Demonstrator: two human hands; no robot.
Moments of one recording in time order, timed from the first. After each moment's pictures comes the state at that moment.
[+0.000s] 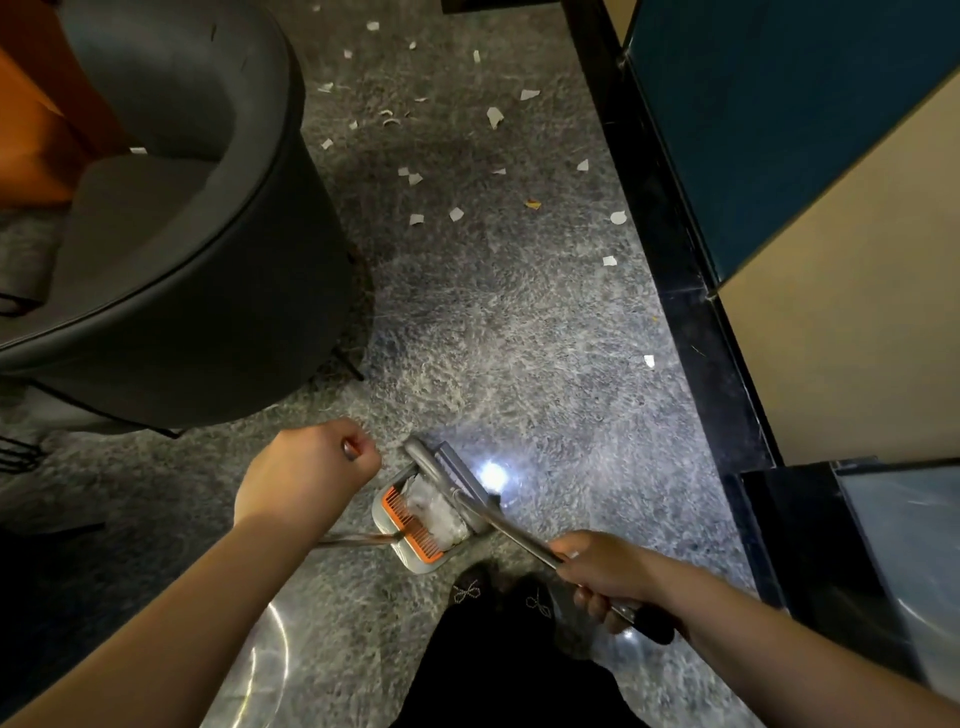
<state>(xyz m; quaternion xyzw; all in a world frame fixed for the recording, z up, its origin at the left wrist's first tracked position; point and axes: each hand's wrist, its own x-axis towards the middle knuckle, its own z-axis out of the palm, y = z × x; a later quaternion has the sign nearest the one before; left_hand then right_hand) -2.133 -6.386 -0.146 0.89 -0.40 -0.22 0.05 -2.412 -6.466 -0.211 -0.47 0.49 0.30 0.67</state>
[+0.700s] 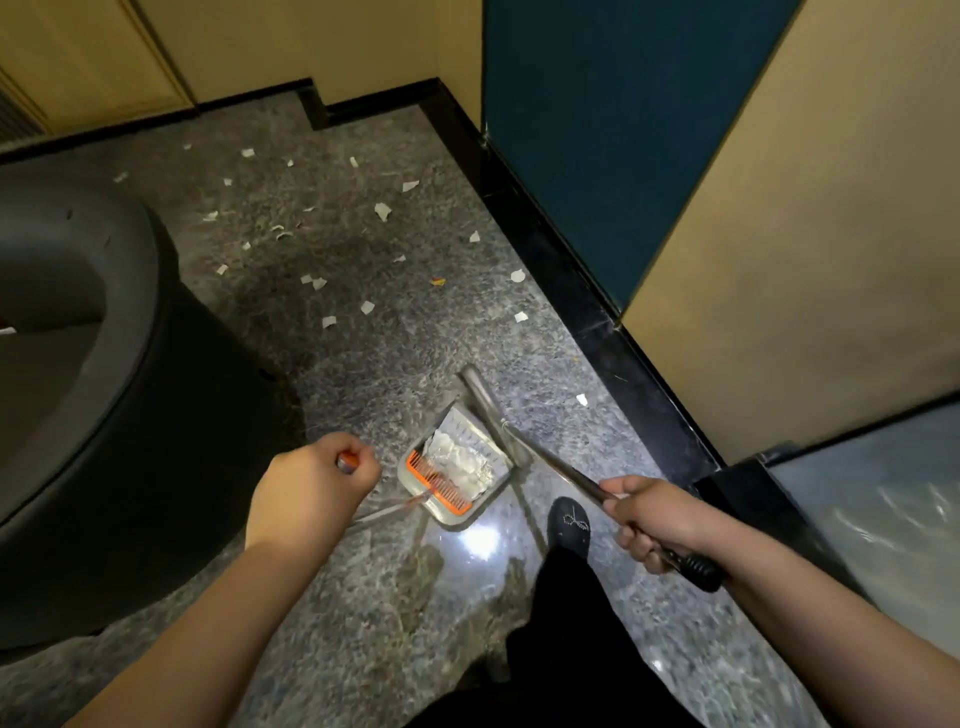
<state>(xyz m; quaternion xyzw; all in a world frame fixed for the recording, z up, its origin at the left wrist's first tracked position) -2.149 -6.520 -0.117 0.83 -0.49 -0.20 0.16 -2.467 -6.577 -0.156 -0.29 0.65 -0.01 0.70</state>
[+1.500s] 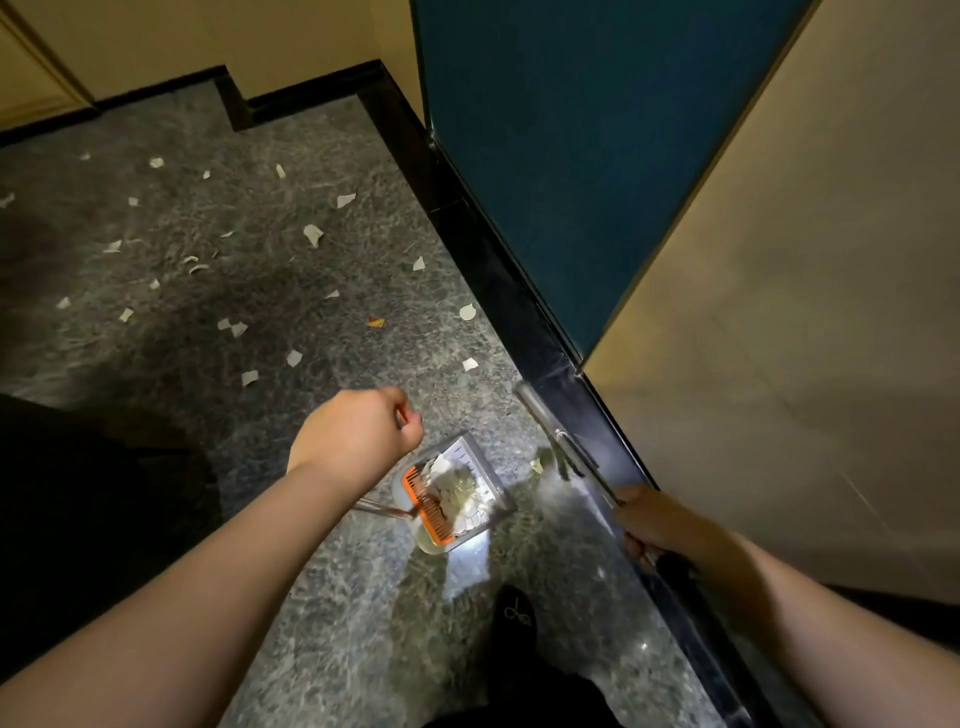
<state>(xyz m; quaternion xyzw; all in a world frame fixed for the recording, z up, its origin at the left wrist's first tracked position) -2.289 -6.909 -0.150 0.75 -0.63 -0.18 0.00 -2.601 -6.897 -0.241 -0.43 0.70 0.12 0.55</state>
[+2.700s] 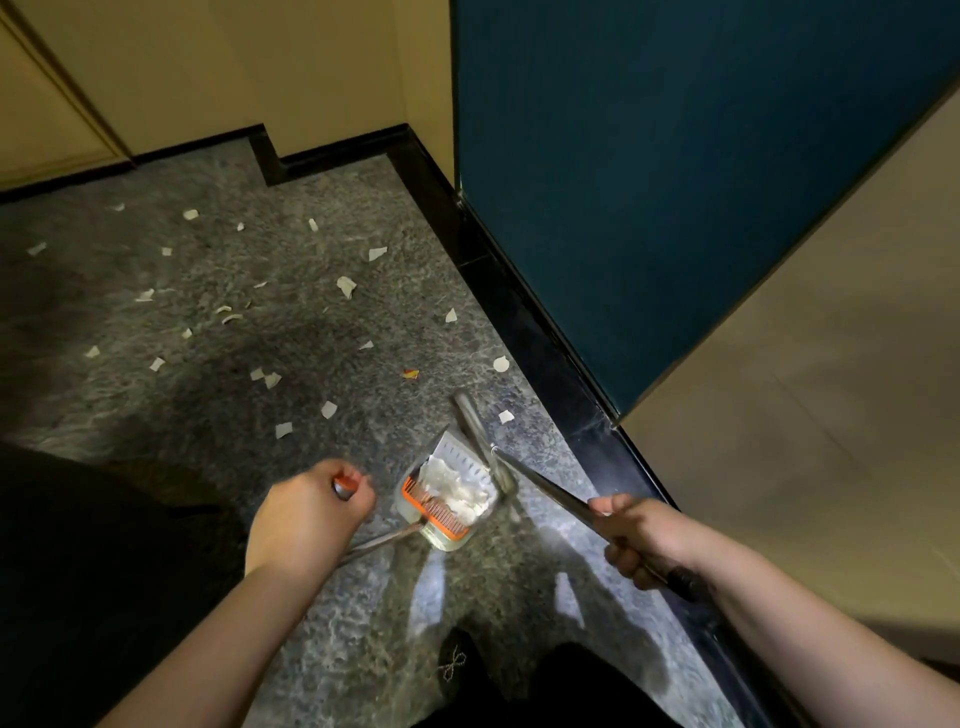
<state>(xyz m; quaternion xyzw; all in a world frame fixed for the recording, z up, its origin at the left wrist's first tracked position) -2.117 -6.897 -0.139 0.84 -0.47 -0.23 0.13 -2.434 -6.940 -0.169 -0.31 0.65 0.00 0.69</state>
